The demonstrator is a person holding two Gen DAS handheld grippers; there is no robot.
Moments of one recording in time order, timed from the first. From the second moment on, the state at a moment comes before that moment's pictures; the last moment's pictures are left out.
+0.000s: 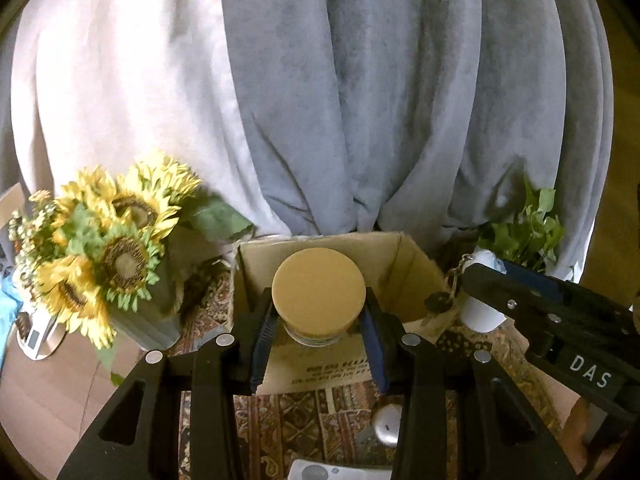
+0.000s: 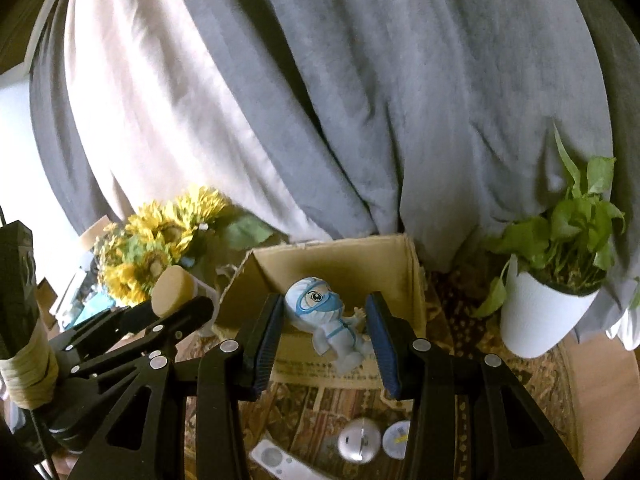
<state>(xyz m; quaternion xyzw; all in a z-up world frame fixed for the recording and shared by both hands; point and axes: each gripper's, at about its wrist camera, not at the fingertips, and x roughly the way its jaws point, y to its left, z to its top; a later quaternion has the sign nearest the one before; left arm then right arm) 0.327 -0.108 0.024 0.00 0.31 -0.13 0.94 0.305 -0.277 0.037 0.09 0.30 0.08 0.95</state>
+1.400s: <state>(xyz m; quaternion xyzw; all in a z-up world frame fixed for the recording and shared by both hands) 0.465 -0.122 -0.043 0.02 0.49 -0.11 0.87 0.448 -0.266 -0.026 0.07 0.45 0.07 0.89</state>
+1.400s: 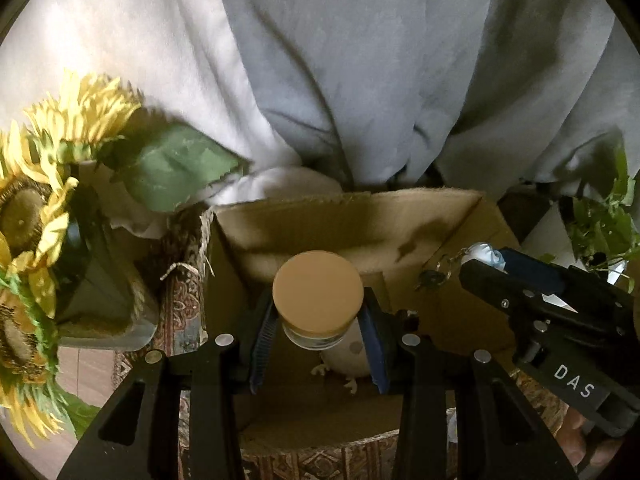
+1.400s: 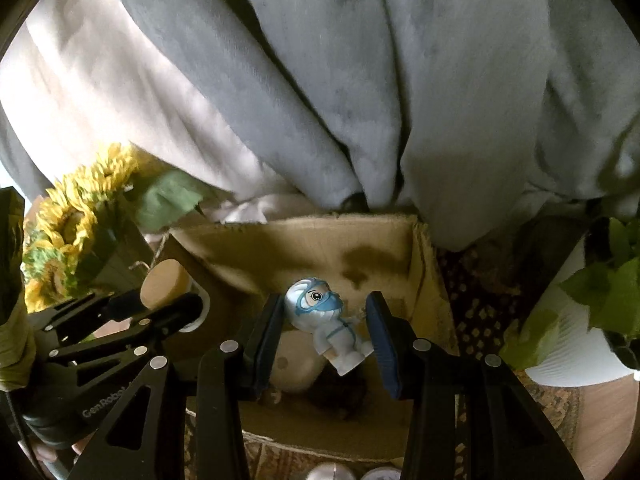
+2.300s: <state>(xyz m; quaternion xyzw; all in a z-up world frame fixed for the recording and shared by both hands) 0.364 -0.130 0.020 0.07 0.33 -0.07 0.94 0.373 -0.286 0.018 0.04 0.37 0.05 0.93</state>
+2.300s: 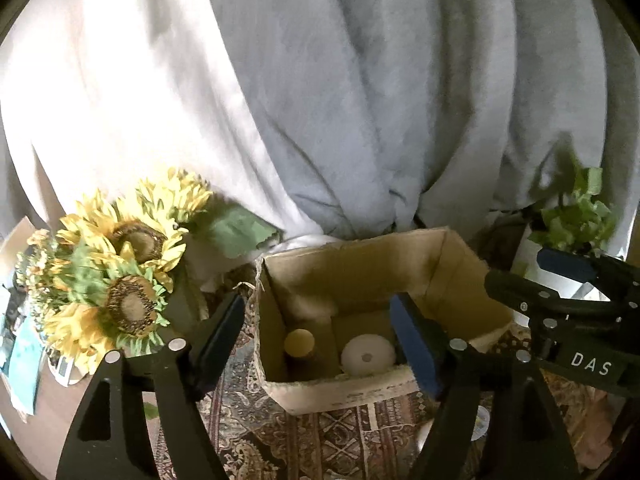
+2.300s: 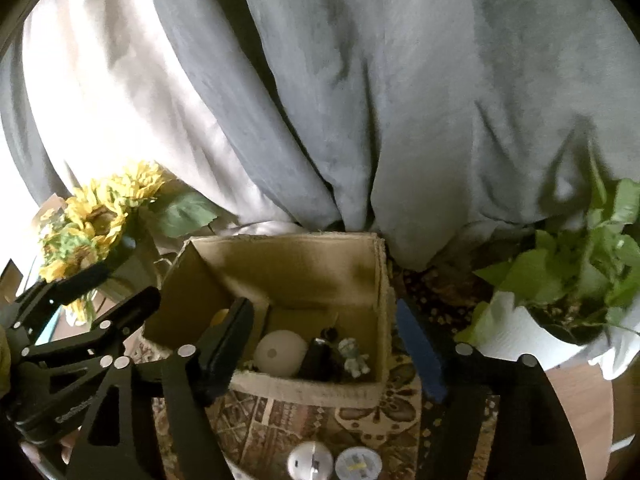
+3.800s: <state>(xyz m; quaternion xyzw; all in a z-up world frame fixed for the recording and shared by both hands) 0.276 -0.188 -0.091 0.15 0.40 -0.19 0.88 0.278 -0.333 -0.067 0.02 0.44 0.04 0.90</state>
